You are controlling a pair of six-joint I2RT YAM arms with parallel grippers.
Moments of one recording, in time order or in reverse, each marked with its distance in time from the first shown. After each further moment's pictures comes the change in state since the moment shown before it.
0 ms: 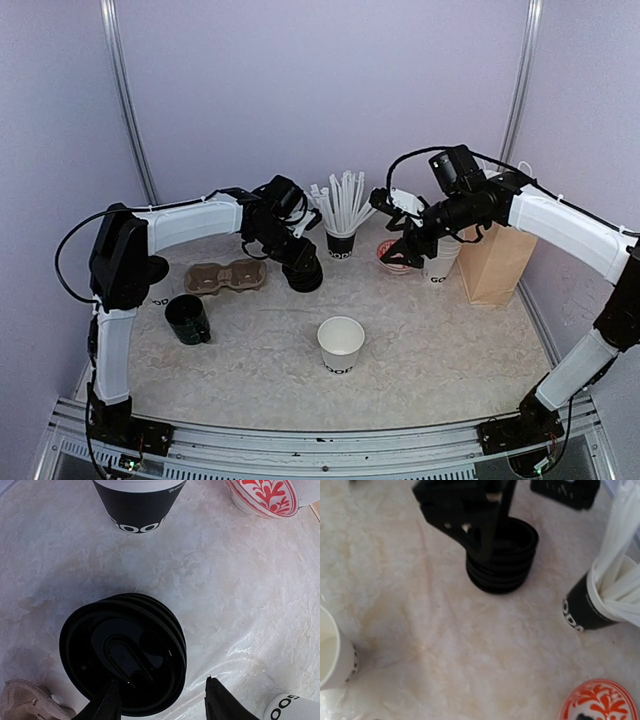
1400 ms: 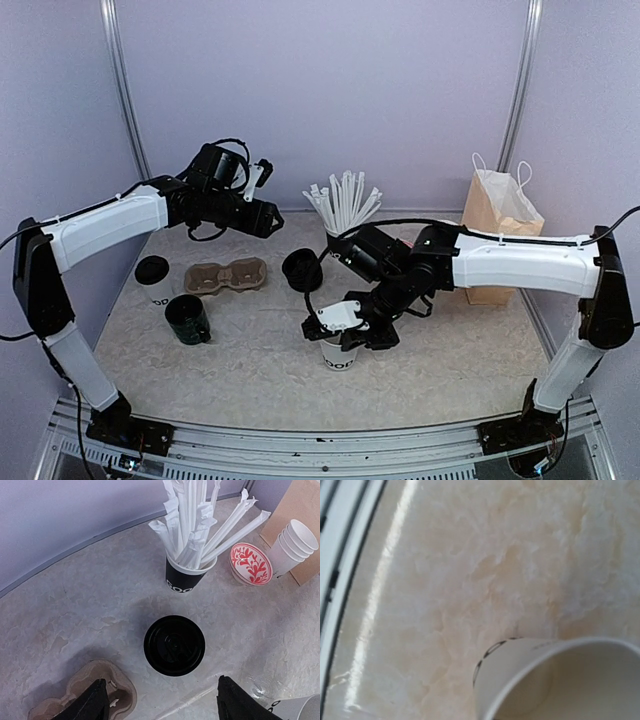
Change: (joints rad) left arm 0.088 -0.466 -0.341 0.231 -0.071 -0.038; right arm 0.500 0.127 -0.056 -0.140 0.154 -0.119
